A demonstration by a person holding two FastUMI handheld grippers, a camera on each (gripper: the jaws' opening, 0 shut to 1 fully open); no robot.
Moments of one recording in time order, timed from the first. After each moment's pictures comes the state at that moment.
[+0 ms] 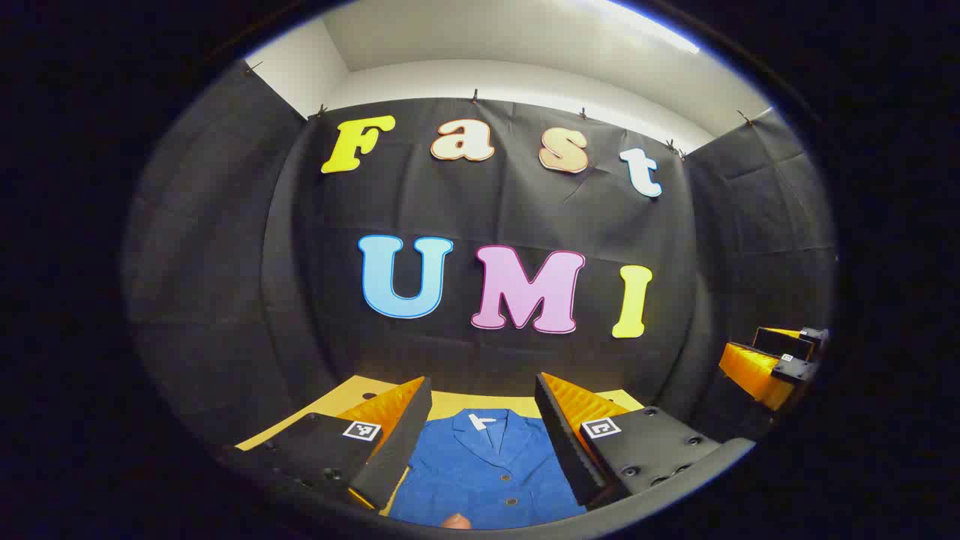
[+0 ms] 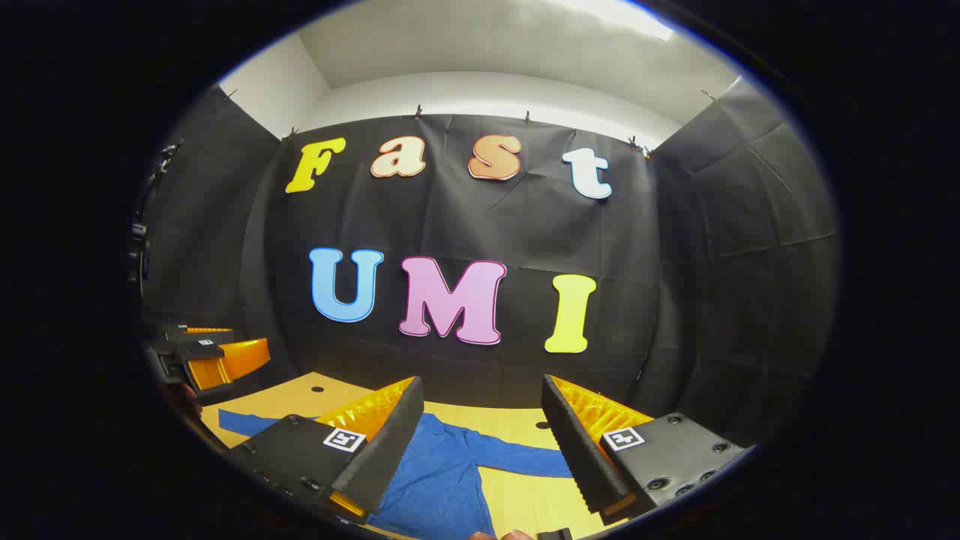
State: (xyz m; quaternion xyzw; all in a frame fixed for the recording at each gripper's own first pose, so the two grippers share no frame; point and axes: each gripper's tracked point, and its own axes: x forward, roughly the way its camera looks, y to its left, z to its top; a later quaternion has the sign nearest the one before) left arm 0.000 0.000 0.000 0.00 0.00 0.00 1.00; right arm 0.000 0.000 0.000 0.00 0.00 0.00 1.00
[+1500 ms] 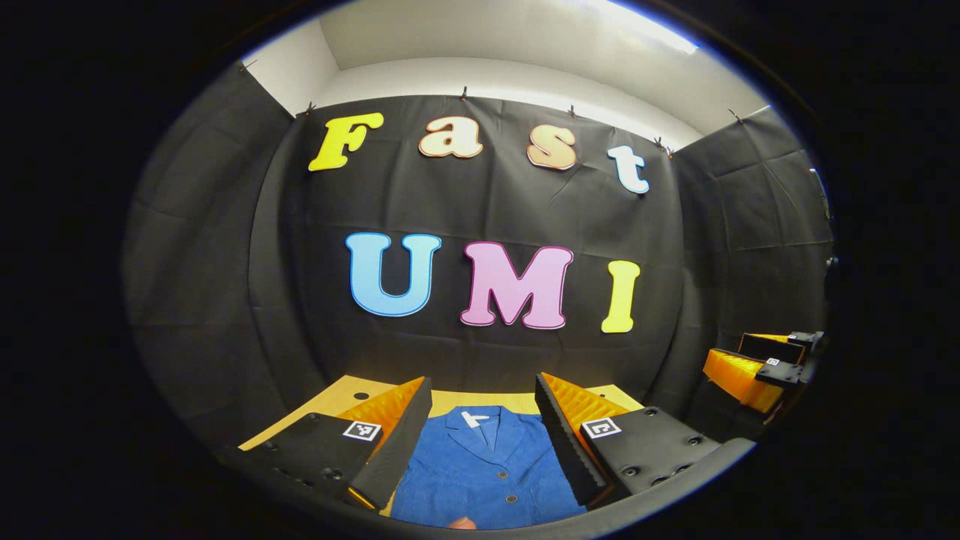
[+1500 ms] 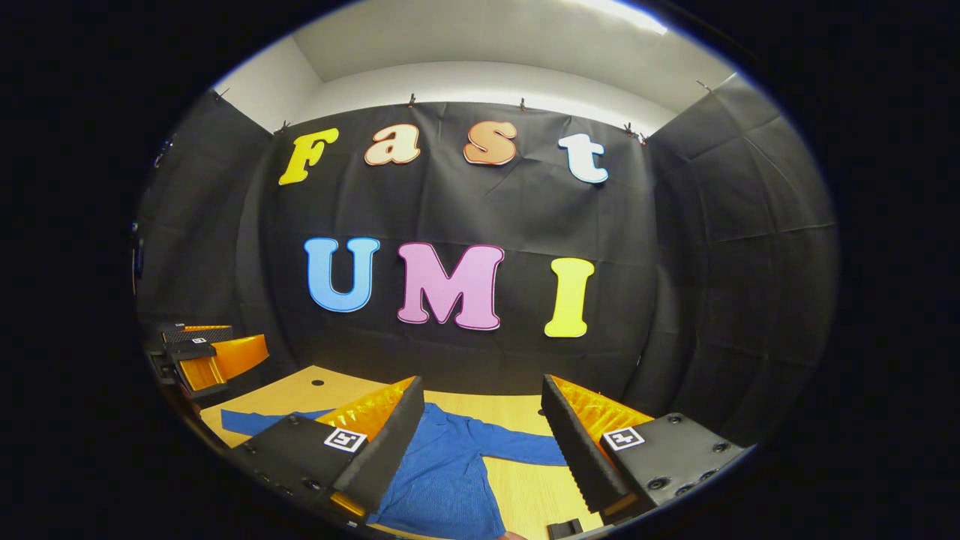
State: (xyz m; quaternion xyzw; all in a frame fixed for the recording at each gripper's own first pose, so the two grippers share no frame) left arm 0.000 -0.002 -0.002 0.02 0.00 -0.03 1.00; right arm 0.003 0.004 -0.014 0.02 0.02 -0.01 1.00
